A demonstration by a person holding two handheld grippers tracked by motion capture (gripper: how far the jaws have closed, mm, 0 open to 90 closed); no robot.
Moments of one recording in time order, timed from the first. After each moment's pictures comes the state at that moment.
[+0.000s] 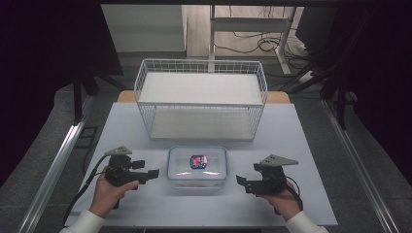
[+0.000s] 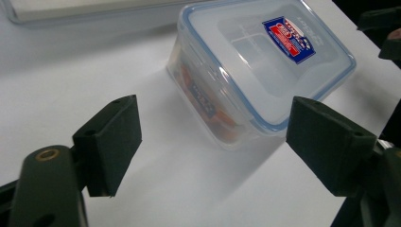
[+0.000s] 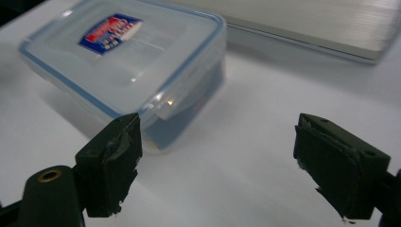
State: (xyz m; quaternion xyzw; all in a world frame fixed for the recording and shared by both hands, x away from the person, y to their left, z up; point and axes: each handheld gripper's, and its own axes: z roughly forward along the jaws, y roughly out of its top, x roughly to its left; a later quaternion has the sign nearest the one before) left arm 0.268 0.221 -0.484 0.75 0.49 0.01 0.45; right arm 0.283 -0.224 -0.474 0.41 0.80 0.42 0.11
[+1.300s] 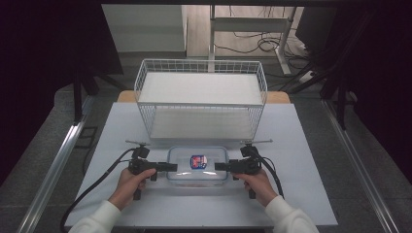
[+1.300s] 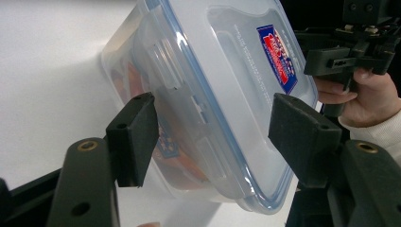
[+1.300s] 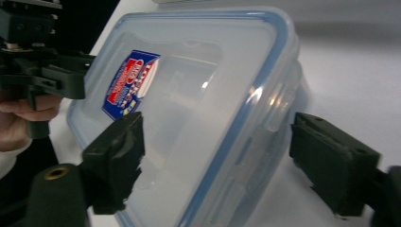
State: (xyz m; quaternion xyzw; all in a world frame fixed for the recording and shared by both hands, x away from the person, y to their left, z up) left arm 0.320 0.193 -0.525 0.70 0.50 -0.18 0.47; right arm 0.349 -0.177 -0.502 0.48 0.76 0.43 -0.11
